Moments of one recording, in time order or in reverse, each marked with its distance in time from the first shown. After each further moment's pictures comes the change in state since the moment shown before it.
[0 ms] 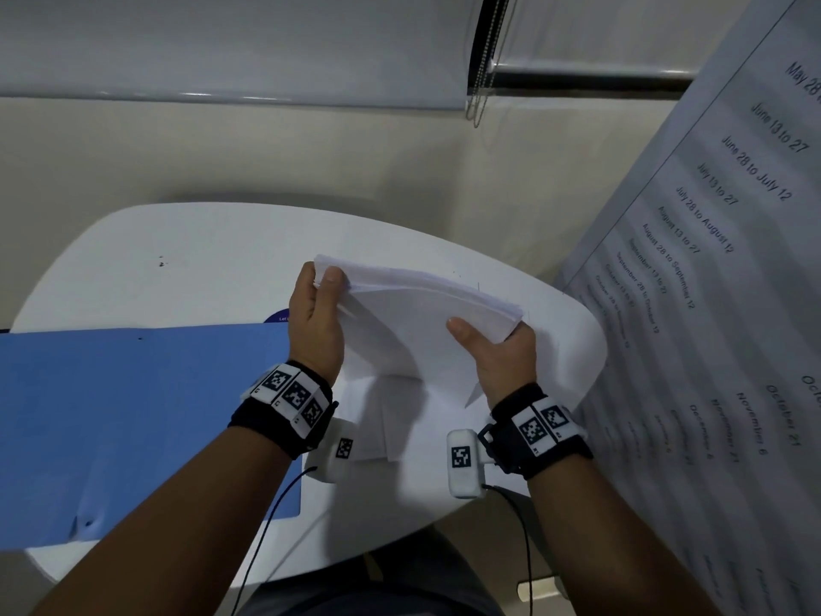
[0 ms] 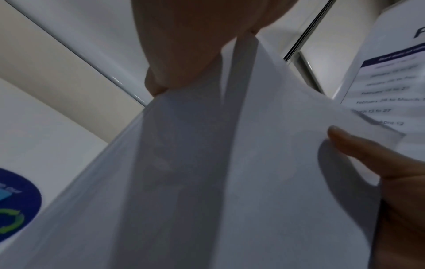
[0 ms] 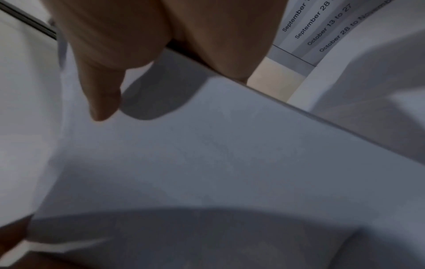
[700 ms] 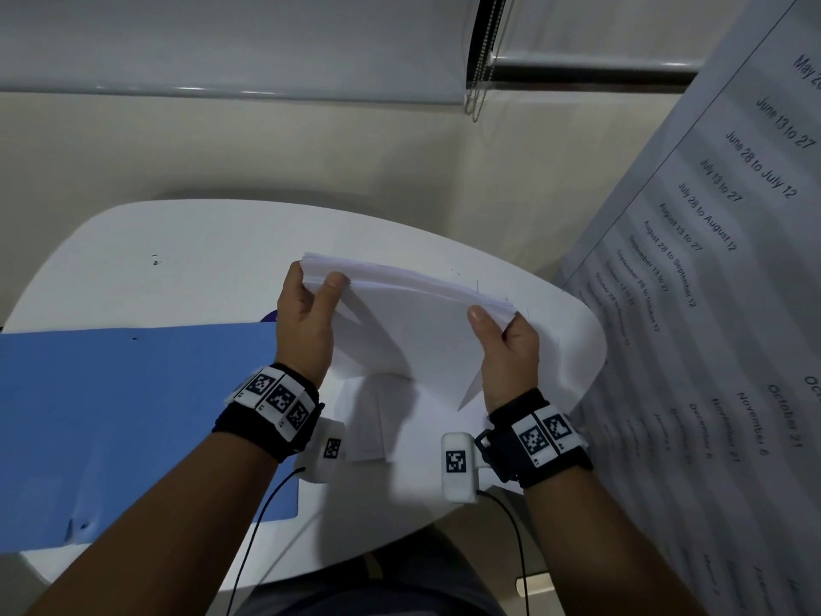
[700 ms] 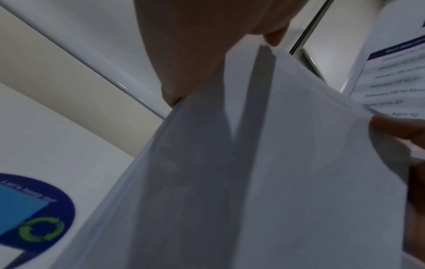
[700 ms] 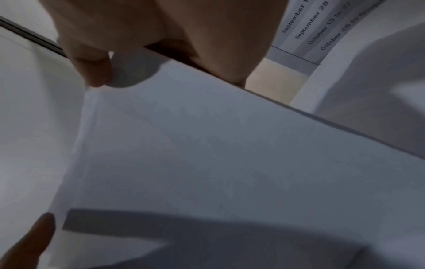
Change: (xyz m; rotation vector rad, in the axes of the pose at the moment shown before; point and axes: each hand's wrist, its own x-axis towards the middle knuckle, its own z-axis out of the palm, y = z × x) left_hand 0.006 -0.006 -0.009 0.008 -0.094 0.086; right_hand 0.000 0.002 0.001 0.036 0.036 -0.037
